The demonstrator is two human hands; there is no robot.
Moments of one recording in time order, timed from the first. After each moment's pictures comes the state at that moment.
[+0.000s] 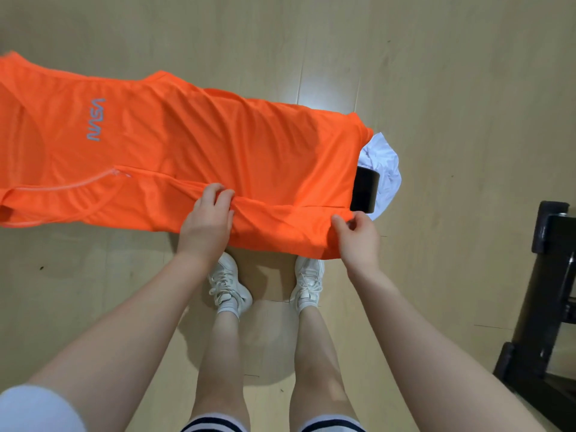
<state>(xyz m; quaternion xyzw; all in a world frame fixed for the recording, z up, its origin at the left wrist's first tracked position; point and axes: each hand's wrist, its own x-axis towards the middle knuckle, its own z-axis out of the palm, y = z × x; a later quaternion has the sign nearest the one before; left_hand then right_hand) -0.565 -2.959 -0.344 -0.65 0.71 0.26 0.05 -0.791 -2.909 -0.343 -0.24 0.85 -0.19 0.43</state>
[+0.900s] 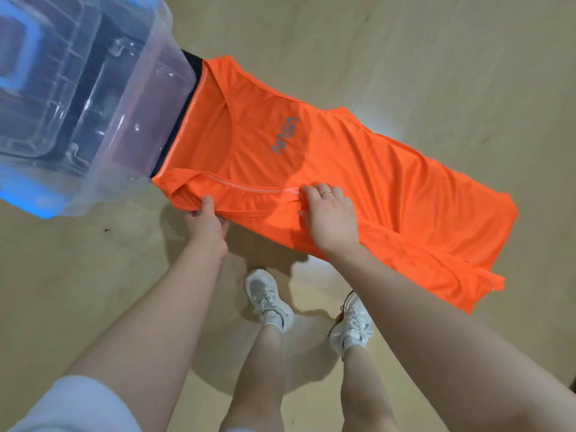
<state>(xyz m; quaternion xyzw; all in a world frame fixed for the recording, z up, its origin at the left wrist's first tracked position) -0.343 -2.991 -0.364 -0.78 -0.14 0.44 -0.41 -0.525 -3.023 -0.346 -0.75 0.60 0.09 0.26</state>
